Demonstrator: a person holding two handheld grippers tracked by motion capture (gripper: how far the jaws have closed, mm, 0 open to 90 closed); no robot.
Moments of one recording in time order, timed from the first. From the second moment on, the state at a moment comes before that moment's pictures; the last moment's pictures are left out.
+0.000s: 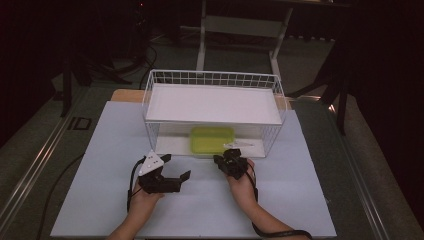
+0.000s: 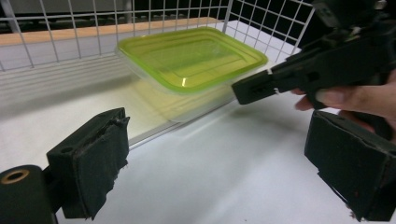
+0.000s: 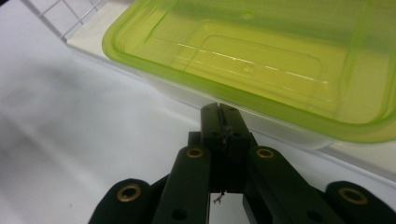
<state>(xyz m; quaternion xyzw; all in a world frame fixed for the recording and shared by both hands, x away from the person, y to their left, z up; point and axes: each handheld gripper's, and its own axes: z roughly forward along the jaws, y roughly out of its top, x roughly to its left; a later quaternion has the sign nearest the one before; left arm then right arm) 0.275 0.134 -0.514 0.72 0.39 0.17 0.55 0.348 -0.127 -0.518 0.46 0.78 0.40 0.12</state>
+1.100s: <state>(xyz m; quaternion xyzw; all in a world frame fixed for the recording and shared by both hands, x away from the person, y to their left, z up) 0.272 0.134 -0.513 0.72 0.39 0.16 0.55 0.401 -0.105 -0.519 0.48 0.76 0.41 0.15</state>
